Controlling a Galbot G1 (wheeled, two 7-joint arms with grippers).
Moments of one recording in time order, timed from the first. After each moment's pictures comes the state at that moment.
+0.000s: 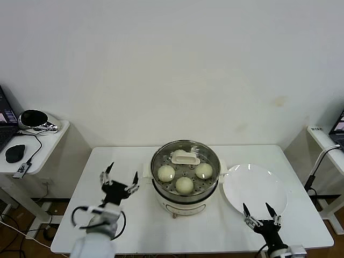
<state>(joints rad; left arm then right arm) 1.44 -1.43 -0.45 -2.21 0.38 0.41 0.09 -1.71 1.36 0.74 1.98 0.36 0.00 -0.16</state>
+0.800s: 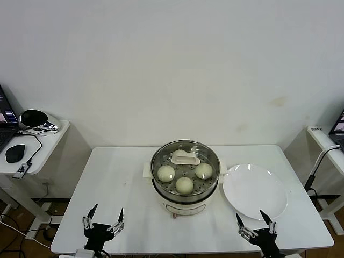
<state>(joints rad) 1.79 -1.48 -0.59 -2.23 0.13 0.22 0.04 -1.82 1.35 0.72 2.11 0.27 -0.06 -0.16</state>
